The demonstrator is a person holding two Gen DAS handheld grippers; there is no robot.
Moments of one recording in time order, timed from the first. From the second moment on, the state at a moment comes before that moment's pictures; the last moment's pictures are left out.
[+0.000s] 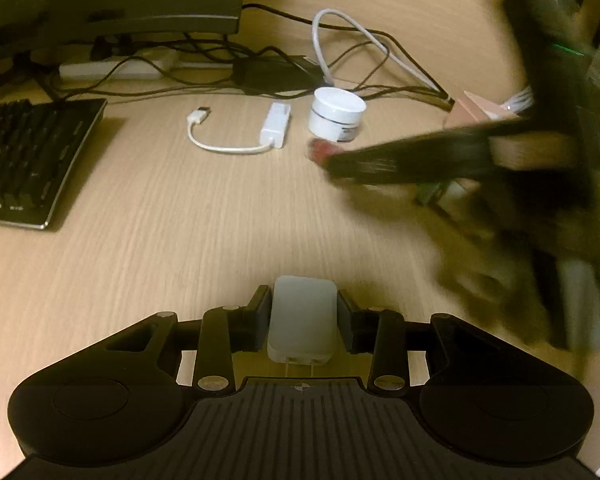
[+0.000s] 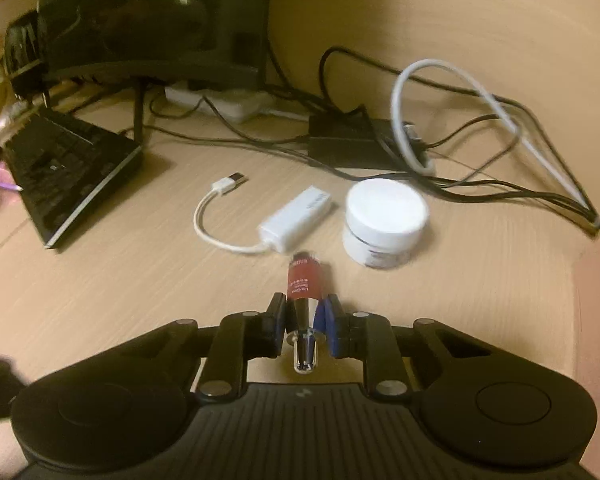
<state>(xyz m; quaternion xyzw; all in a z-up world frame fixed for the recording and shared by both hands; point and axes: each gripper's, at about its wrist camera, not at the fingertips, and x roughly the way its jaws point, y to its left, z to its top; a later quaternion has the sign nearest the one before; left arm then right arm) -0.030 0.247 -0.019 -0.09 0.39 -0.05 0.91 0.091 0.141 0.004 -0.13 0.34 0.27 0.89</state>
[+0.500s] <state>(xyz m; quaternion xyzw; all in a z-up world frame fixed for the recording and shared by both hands) -0.039 0.230 -0.018 -0.05 0.40 -0.08 0.91 -0.047 -0.013 0.045 -0.11 0.29 0.17 0.94</state>
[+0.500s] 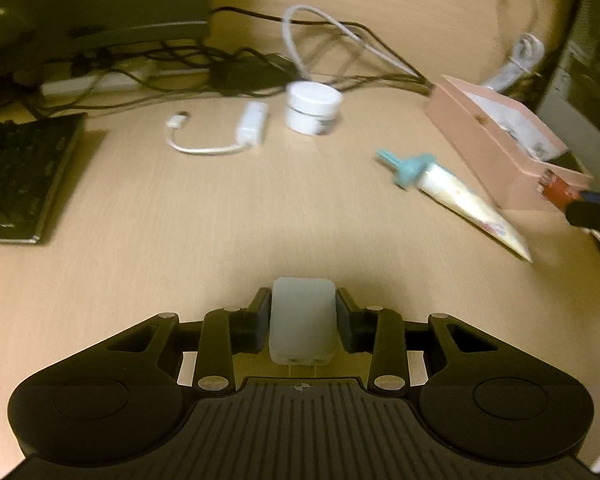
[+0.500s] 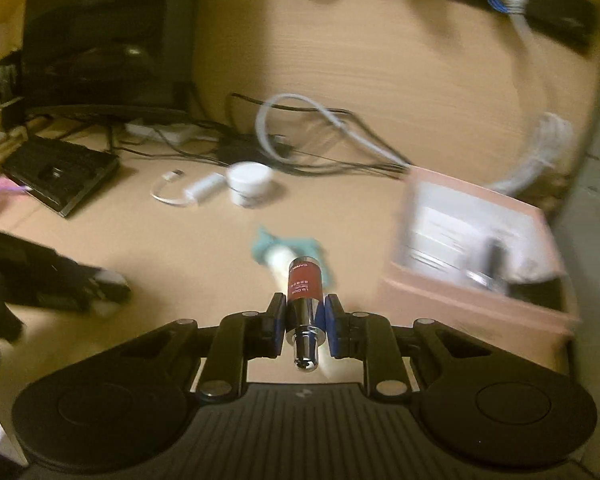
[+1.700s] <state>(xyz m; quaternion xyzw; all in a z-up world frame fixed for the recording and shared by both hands) 0.013 0.131 0.047 -0.10 0.31 -0.20 0.92 -0.076 -0.150 0.046 -0.01 0.27 0.03 0.96</state>
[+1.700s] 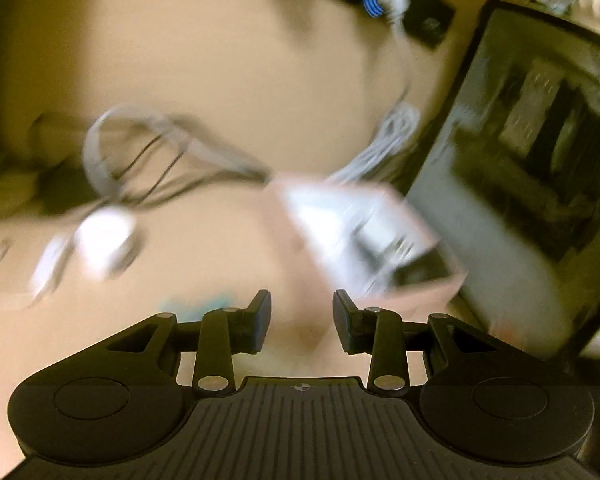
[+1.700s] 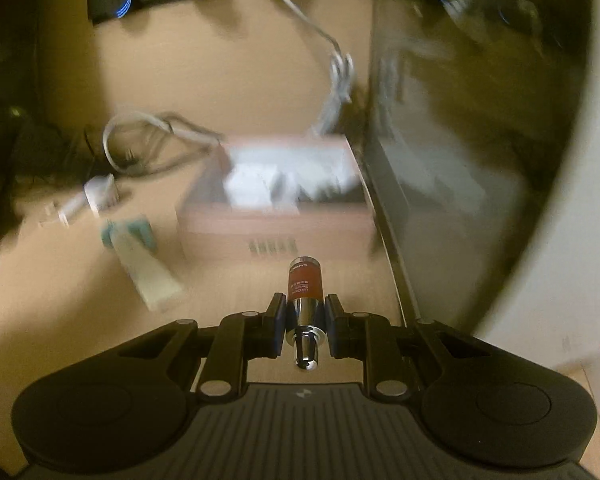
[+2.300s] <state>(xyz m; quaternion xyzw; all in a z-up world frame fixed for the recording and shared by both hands) -0.002 0.253 0.007 -0.13 0.37 -0.06 0.92 0.015 -0.078 0.057 -0.06 0.27 0.10 0.96</state>
